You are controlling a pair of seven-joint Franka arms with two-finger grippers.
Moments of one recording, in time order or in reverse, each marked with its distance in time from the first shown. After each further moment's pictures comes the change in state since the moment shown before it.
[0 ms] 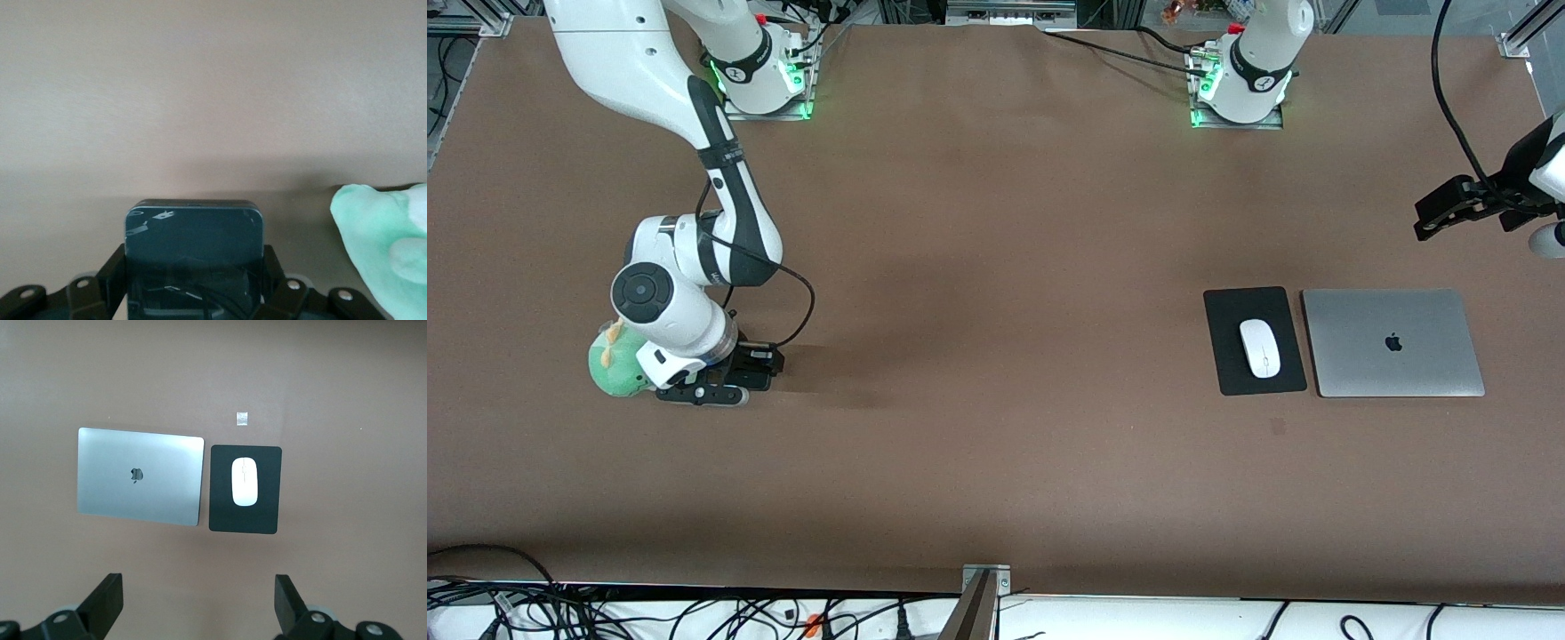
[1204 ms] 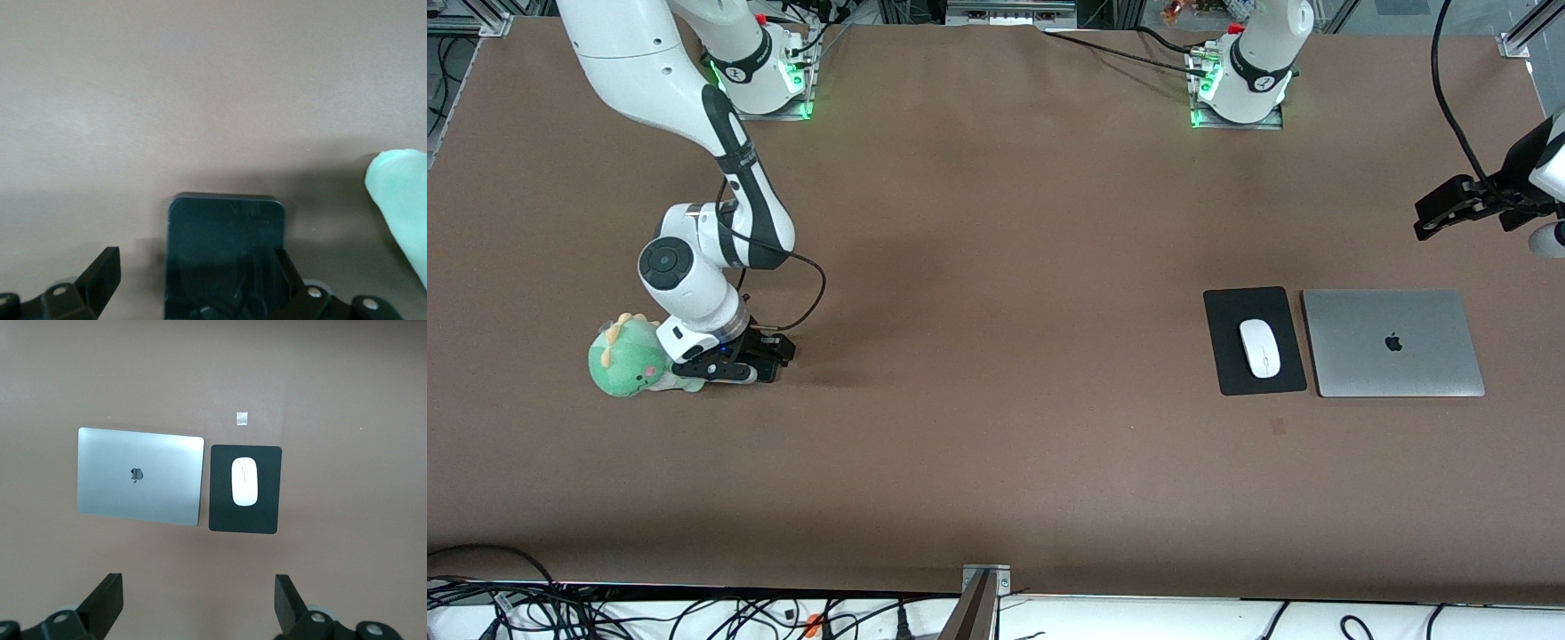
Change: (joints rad) left arm 0.000 -0.001 0.000 -0.001 0.000 0.000 0.000; right arm 0.000 -0.005 0.026 -0.114 0.072 0.136 -0.005
